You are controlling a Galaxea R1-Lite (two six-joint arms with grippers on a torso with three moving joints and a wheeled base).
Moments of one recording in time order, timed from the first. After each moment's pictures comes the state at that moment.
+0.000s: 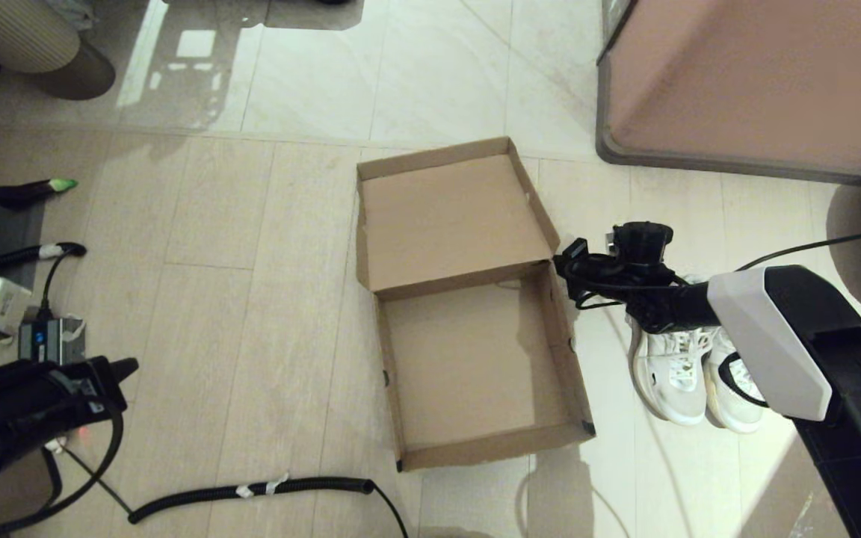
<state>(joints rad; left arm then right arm) 0.11 1.29 -0.44 -0.51 -0.05 -0.13 0.11 2.61 -1.96 -0.56 0.53 1.17</state>
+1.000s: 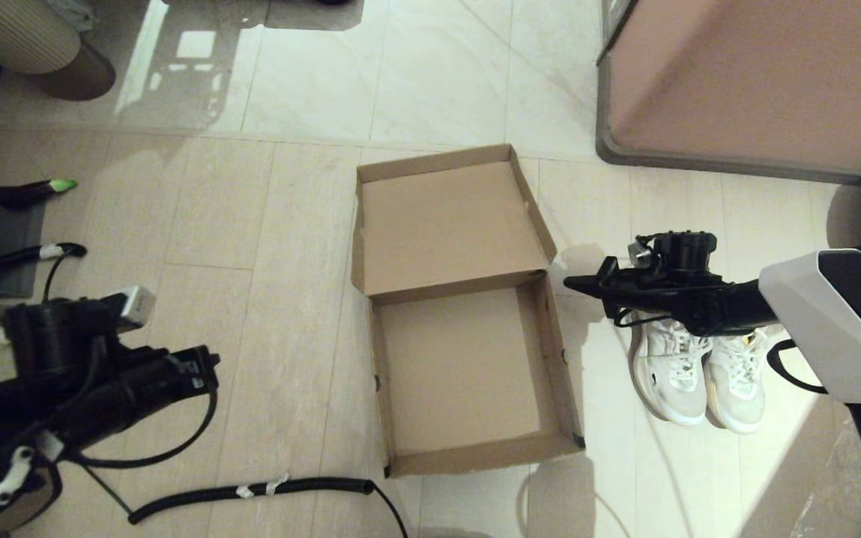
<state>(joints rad) -0.01 1.73 -0.54 -0.78 -0.03 -0.17 0.00 2.50 -1.75 -0.49 0.75 0.95</state>
